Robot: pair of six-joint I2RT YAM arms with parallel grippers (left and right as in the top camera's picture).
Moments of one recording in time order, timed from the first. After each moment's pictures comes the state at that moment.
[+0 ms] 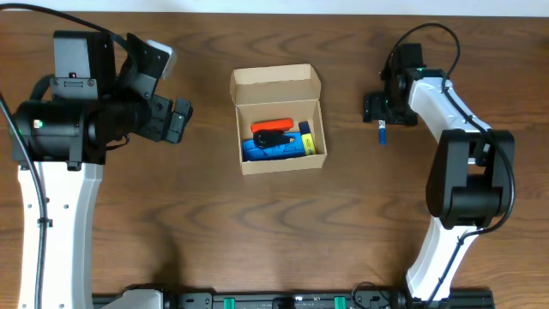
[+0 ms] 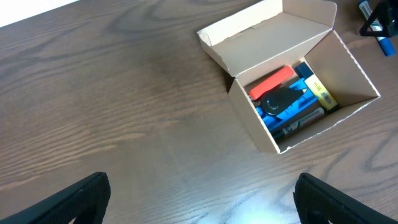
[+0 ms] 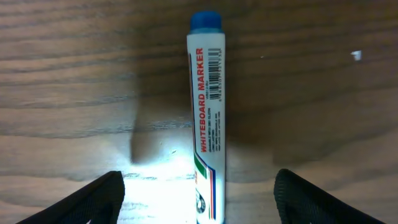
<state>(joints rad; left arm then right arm) -0.04 1.38 1.67 -1.23 0.23 0.30 0.01 2.12 1.51 -0.75 0.00 0.12</state>
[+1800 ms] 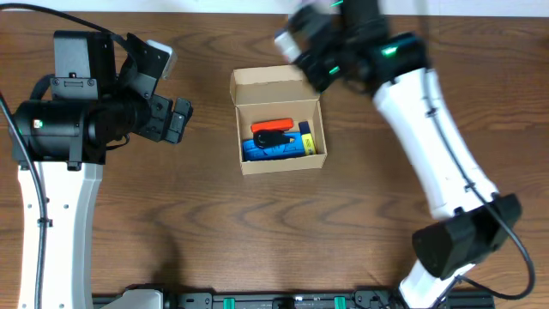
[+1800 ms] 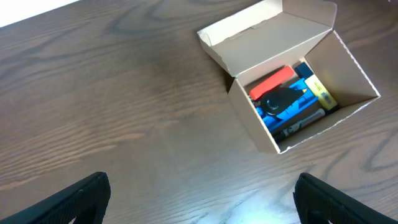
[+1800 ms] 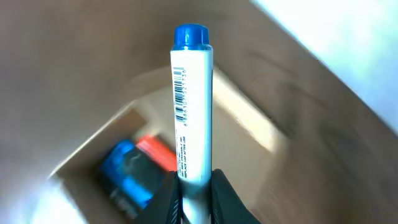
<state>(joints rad) -0.04 1.38 1.67 -1.23 0.23 0.30 0.44 1.87 1.92 -0.96 -0.28 -0.45</state>
